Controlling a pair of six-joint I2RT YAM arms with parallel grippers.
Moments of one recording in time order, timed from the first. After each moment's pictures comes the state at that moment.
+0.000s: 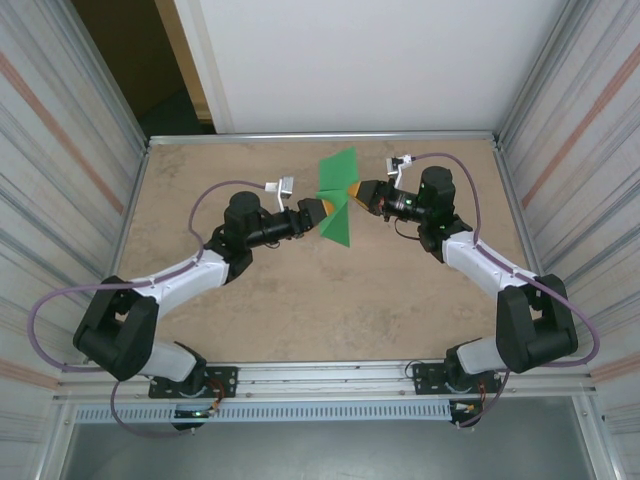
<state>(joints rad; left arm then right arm) -0.57 1.42 0.78 0.53 0.60 -1.04 0.32 1.41 0.86 0.44 -0.81 1.15</state>
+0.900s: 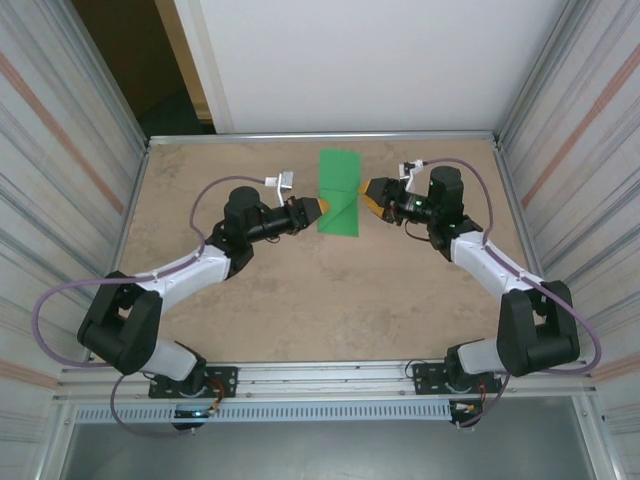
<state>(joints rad) -0.54 1.45 0.81 0.52 0.62 -1.04 0.24 1.37 0.86 0.22 -0.79 1.09</state>
